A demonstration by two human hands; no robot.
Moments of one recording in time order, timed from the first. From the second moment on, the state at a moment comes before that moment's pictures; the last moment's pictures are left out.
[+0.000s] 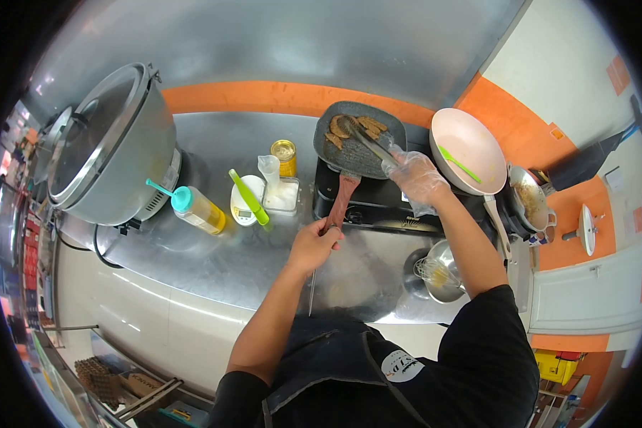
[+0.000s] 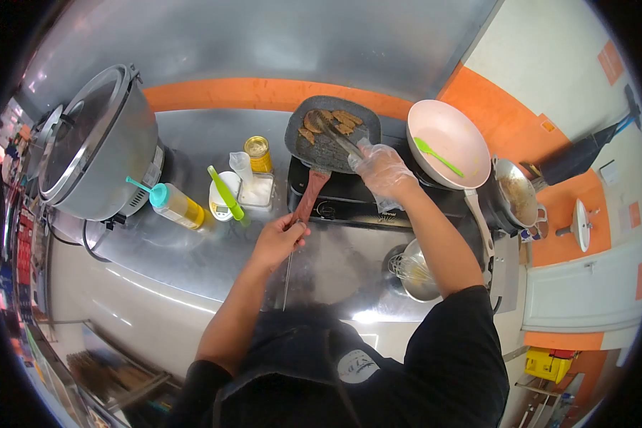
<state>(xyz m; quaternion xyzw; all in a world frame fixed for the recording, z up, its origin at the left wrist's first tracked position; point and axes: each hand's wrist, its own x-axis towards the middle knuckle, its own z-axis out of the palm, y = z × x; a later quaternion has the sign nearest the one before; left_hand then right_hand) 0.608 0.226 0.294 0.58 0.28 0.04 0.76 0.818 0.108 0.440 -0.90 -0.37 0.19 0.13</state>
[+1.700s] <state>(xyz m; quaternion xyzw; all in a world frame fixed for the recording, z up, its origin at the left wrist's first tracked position) -0.296 0.576 0.153 0.51 0.68 0.32 0.42 0.141 0.567 0.274 -0.61 -0.69 0.20 0.33</state>
